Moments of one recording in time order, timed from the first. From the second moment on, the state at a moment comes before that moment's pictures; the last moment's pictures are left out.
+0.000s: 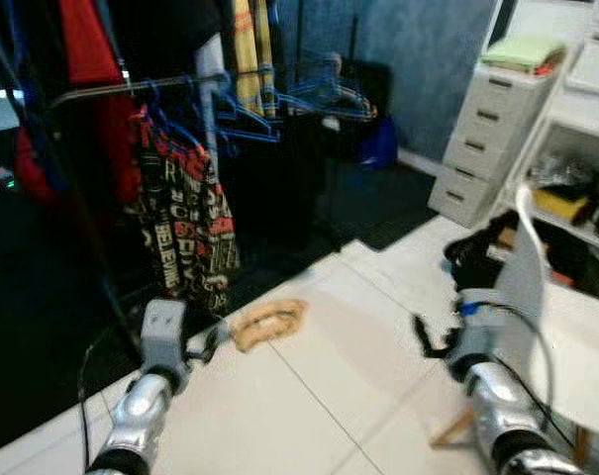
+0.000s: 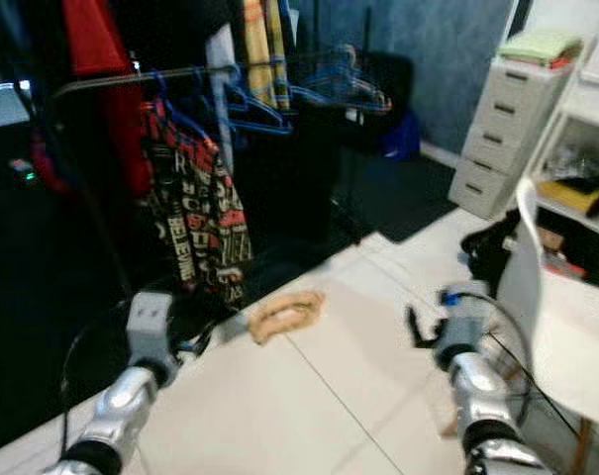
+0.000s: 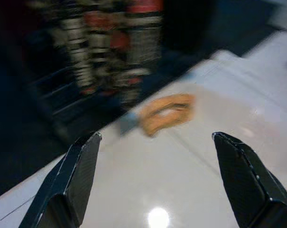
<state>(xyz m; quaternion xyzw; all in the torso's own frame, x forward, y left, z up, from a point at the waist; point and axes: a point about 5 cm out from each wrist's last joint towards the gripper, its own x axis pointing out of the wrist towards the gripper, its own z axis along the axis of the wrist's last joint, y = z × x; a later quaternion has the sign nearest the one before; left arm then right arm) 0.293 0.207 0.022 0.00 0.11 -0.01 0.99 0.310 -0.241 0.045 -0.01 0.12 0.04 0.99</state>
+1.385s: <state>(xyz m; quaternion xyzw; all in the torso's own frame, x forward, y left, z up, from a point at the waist) 0.264 0.206 0.060 0.02 -0.01 0.01 1.00 0.303 -0.228 0.163 -0.12 -0.10 0.17 0.97</state>
